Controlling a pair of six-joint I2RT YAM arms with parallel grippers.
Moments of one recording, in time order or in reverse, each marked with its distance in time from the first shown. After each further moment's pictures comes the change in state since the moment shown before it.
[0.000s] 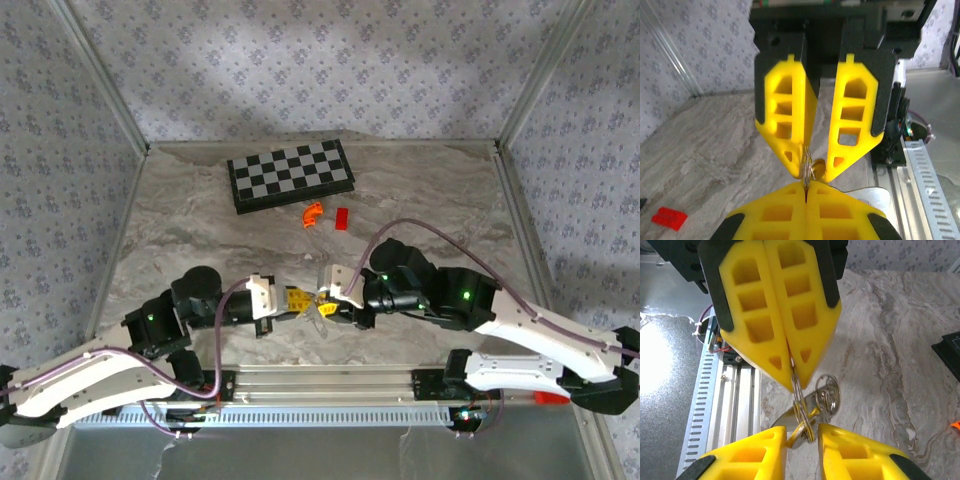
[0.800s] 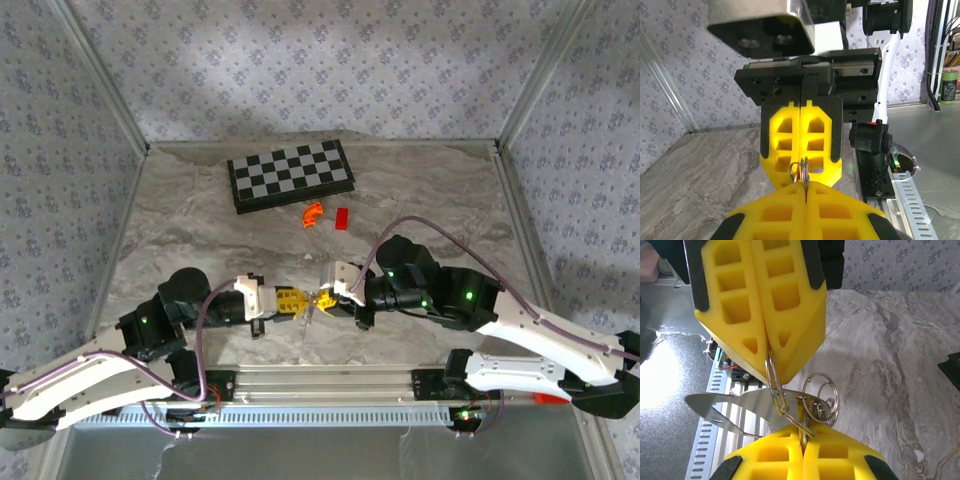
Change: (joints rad) left arm 0.000 -0.028 -0.003 0.073 0.051 -0.026; right arm -0.028 -0.008 -0.021 0.074 -0.077 0.010
